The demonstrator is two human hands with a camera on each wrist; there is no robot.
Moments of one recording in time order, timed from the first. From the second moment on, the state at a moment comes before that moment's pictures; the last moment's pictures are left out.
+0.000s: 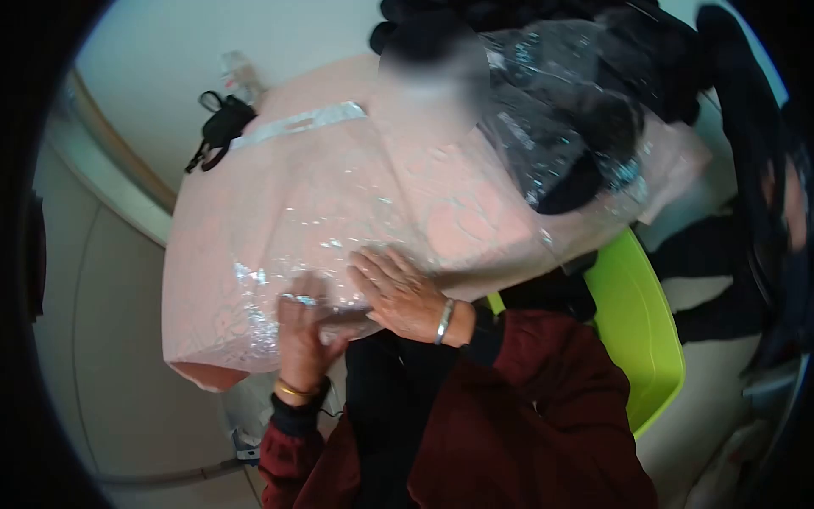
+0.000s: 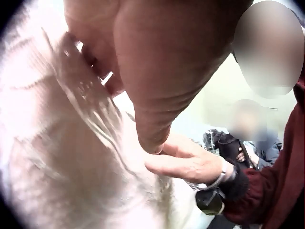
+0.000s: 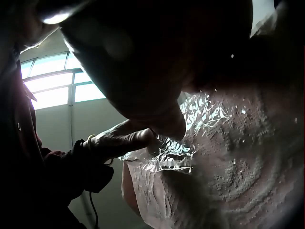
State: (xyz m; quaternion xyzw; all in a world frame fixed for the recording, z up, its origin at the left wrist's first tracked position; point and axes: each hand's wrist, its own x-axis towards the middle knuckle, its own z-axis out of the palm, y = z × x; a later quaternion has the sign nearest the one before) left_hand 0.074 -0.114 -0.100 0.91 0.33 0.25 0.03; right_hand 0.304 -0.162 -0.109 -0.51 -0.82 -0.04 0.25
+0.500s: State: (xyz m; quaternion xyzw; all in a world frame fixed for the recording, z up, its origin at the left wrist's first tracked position) left_hand 0.058 -0.090 -0.106 0.93 0.26 0.23 -0.09; right_hand 0.315 -0.267 -0.177 -0.50 -0.72 0.10 0.47
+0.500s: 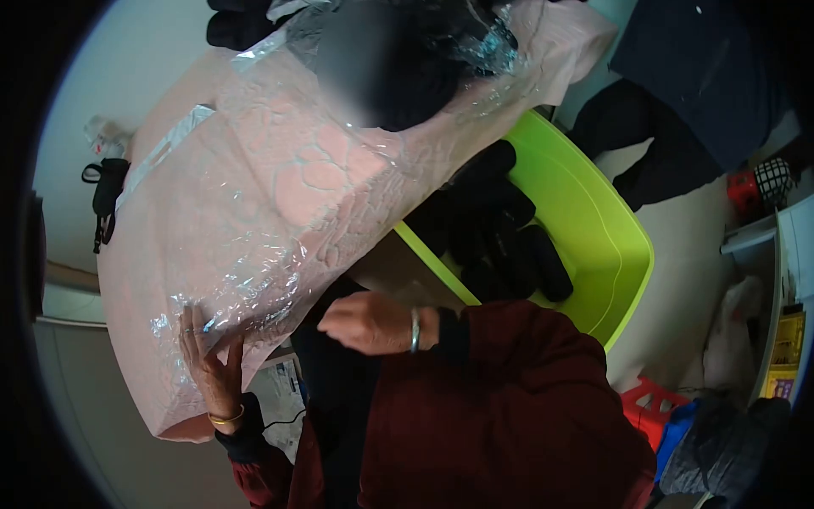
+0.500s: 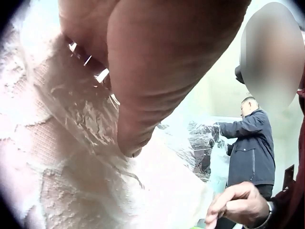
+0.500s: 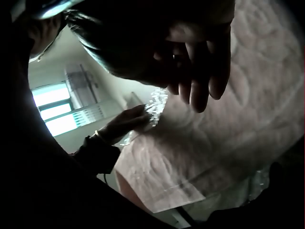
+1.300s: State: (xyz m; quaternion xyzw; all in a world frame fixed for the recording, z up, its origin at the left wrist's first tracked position) left_hand 0.115 -0.080 -0.091 0.93 0.33 0.08 -0.14; right_hand 0.559 -0.292 -0.667 -0.85 -0.23 0.20 0.44
